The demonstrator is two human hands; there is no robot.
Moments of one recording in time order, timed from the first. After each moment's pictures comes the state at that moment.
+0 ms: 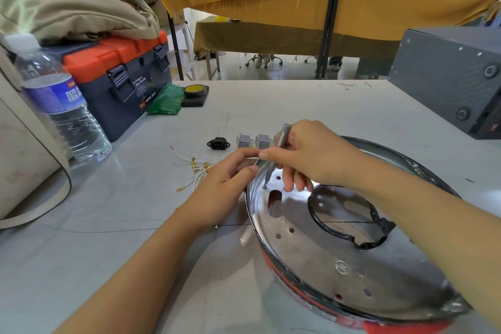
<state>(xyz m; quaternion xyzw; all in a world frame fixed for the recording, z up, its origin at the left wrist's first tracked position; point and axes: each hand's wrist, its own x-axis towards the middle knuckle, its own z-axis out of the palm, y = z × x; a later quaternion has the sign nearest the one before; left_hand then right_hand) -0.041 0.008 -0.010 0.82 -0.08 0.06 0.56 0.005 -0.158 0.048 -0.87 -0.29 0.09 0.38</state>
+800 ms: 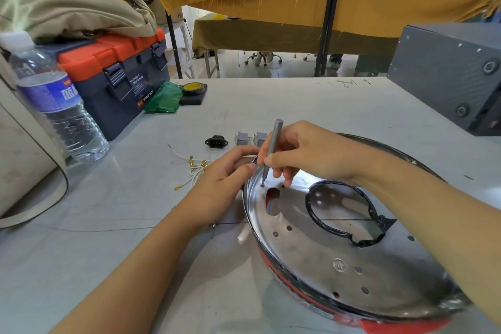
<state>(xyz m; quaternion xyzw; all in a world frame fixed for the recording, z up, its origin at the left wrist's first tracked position) -0.040 0.007 -0.010 0.81 -0.11 0.05 0.58 0.010 -0.164 0.048 -0.81 -0.31 0.19 0.46</state>
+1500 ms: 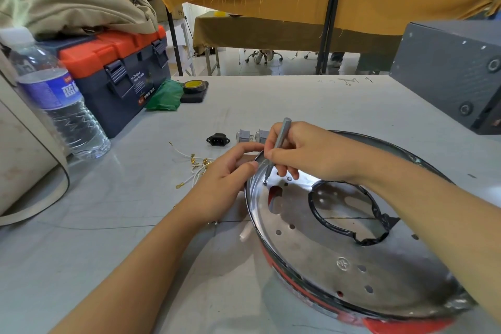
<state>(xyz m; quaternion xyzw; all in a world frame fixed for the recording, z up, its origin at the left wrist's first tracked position) -0.041 0.006 -0.008 0.79 -0.10 0.03 0.60 0.008 -0.159 0.050 -0.85 -0.32 0.15 0.39</state>
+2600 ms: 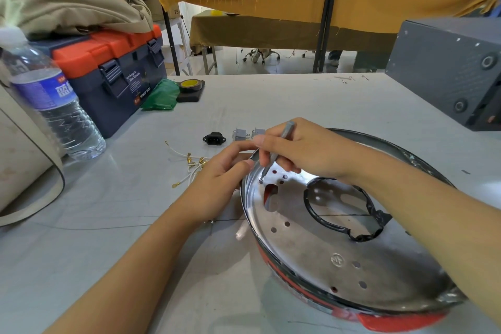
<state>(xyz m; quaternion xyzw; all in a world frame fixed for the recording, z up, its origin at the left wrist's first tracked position) -0.043 0.004 -0.006 0.79 -0.10 0.04 0.60 0.008 -0.160 0.046 -0.83 -0.33 0.13 0.43</state>
